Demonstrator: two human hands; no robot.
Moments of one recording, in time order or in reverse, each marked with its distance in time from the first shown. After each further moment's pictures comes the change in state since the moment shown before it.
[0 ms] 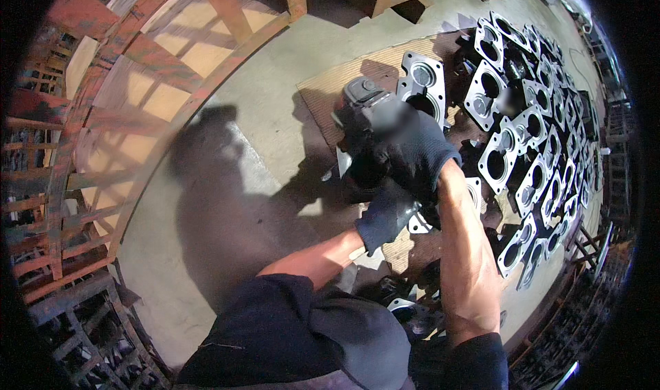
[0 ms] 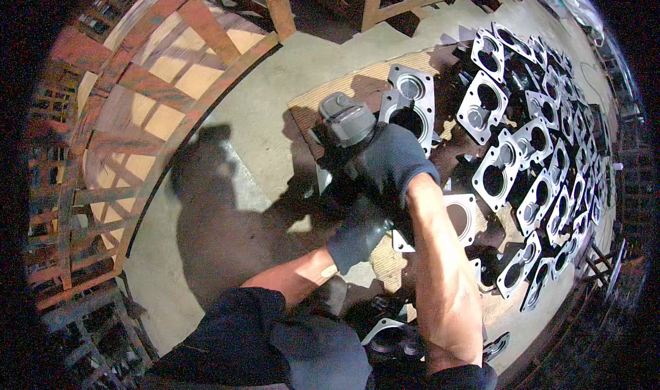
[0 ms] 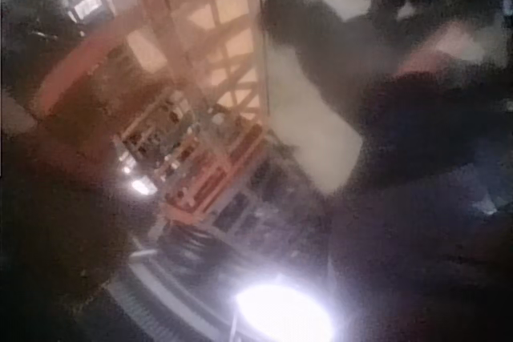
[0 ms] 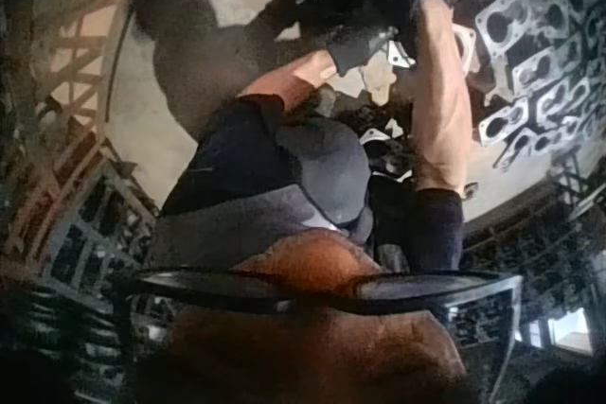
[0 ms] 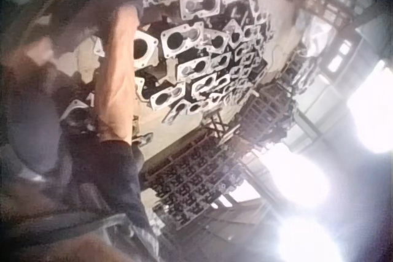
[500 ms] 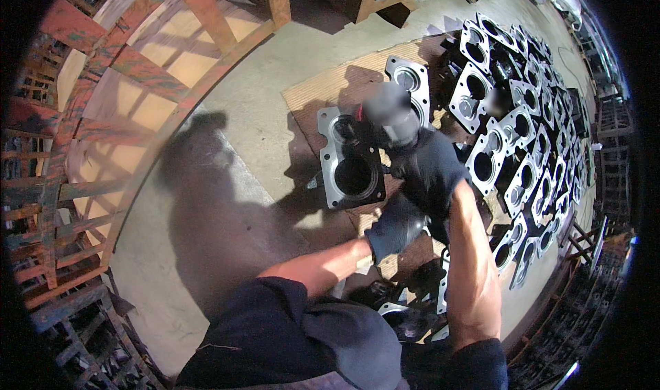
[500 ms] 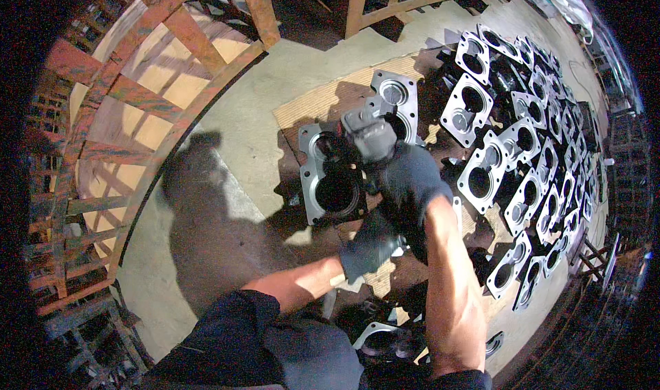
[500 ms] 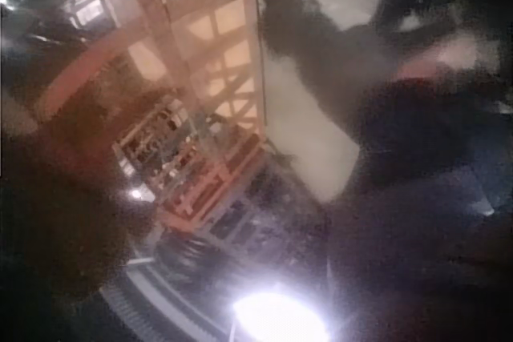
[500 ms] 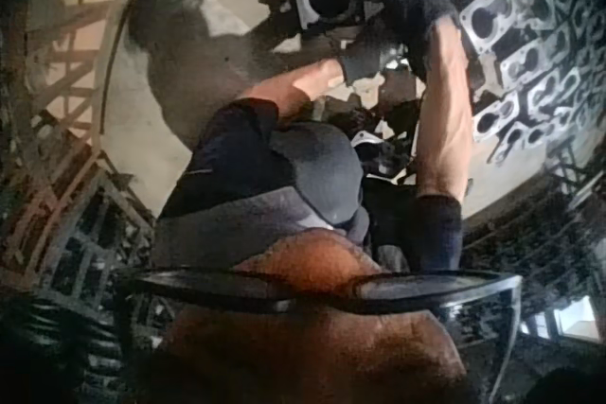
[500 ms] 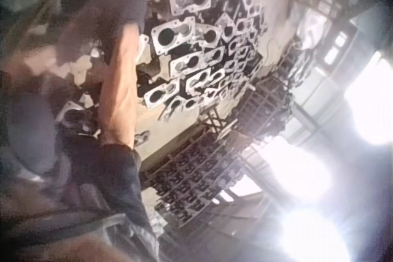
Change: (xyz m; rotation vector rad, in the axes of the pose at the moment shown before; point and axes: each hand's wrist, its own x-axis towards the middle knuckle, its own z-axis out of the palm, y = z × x) left_hand 0.009 0.057 0.027 -0.492 -0.086 -0.303; right_hand -0.041 0.052 -0.001 0.150 0.145 0.231
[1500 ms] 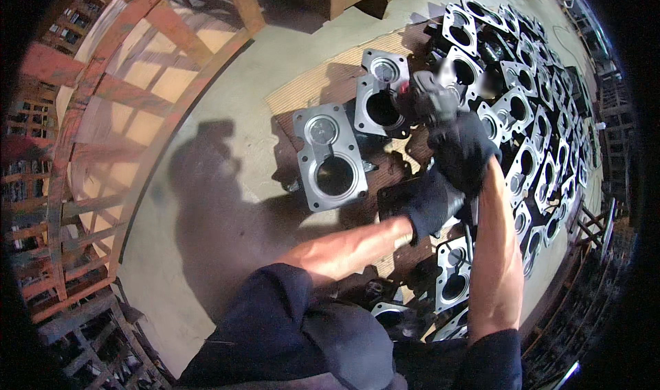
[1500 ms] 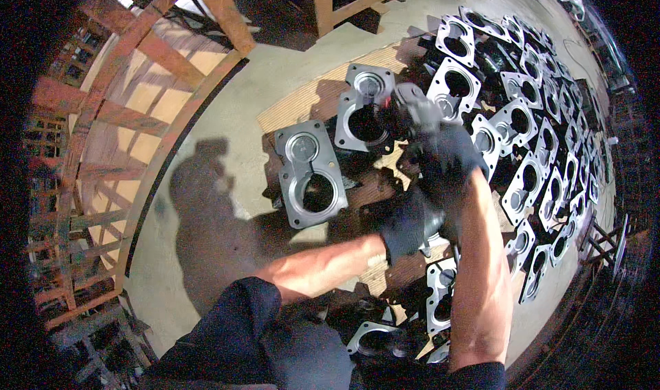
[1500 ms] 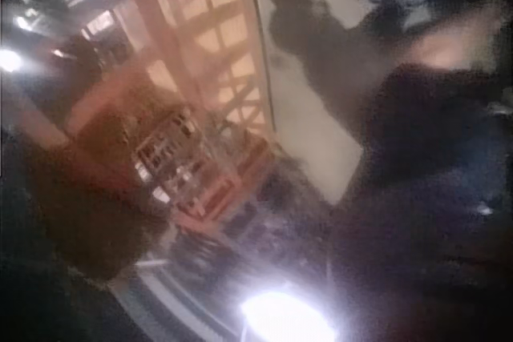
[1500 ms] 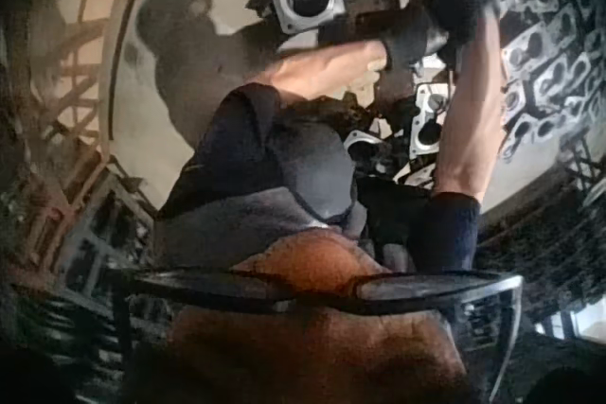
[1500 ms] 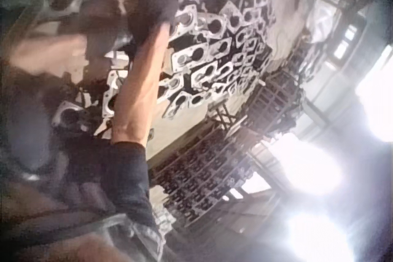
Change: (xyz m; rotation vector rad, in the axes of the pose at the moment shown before) left_hand 0.078 -0.001 0.055 0.363 -0.024 0.204; right_hand 0.020 0.108 -0.029 -0.238 0.202 -0.356
